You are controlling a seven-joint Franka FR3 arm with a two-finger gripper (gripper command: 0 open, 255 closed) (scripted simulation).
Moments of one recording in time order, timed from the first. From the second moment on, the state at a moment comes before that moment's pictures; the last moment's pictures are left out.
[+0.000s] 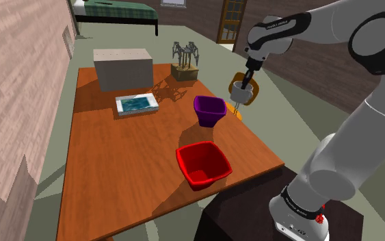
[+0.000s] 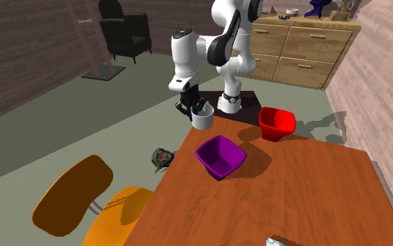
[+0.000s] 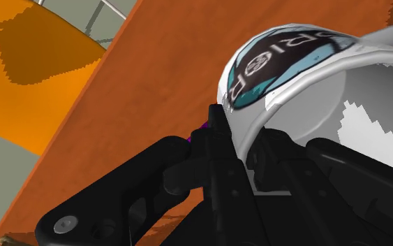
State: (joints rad) arm 0.03 -0.05 -0.60 -2.05 0.10 2.03 -0.89
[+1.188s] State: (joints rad) arm 0.11 -0.53 -0.27 -2.49 -0.04 2.05 -0.39
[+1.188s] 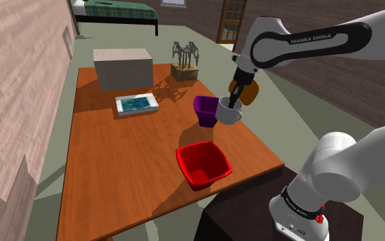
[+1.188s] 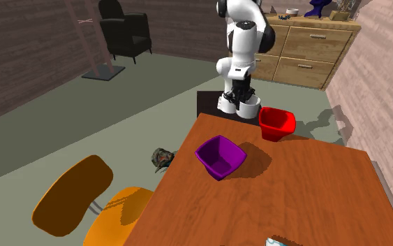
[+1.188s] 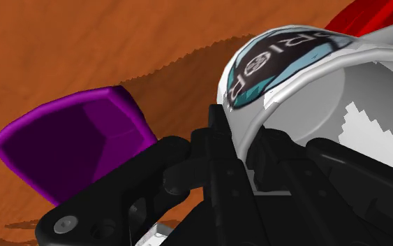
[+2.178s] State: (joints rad) arm 0.27 -0.67 0.06 -2.61 0.10 2.04 -0.01
